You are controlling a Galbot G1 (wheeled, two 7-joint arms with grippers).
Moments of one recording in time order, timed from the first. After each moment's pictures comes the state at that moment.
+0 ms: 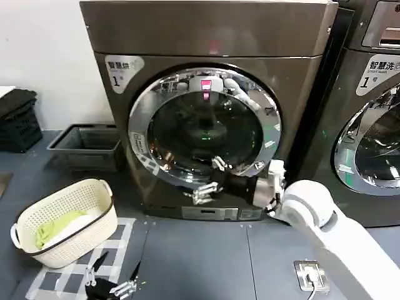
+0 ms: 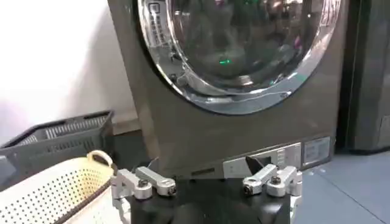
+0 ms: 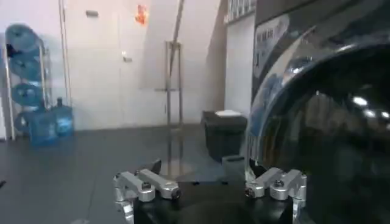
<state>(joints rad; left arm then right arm) 1.93 -1.40 -0.74 -2.25 -0.05 0.03 0.23 -0.45 0.95 -0.09 1.90 0.86 -0.42 -0.49</state>
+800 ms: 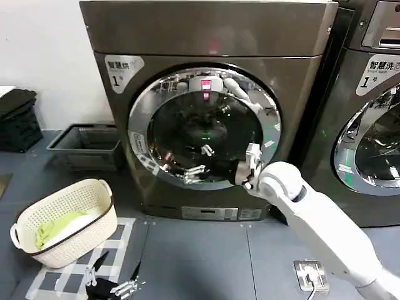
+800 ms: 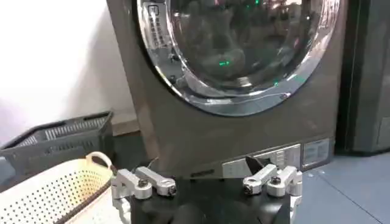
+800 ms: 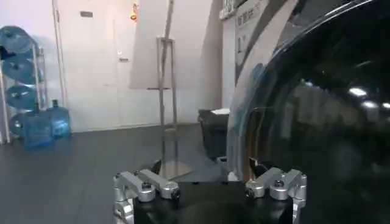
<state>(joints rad) 1.93 -1.41 -0.74 -2.26 -0.05 0.02 0.23 -0.34 1.05 -0.19 1.66 0.82 -0.34 -0.44</state>
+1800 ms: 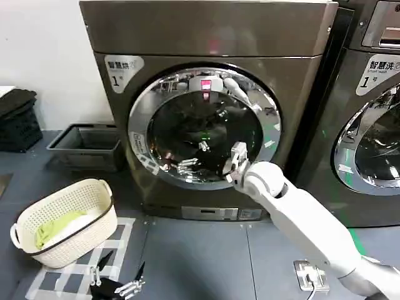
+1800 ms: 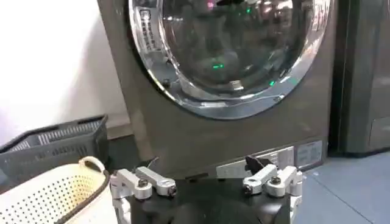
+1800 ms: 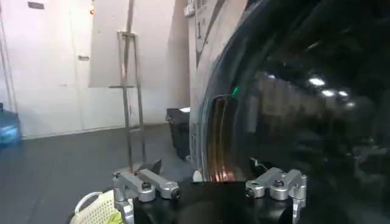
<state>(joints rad) 1.94 -1.42 -0.71 -2.27 -0.03 0.02 0.23 -0.30 1.11 -0.26 1.60 0.81 -0.32 -0.29</state>
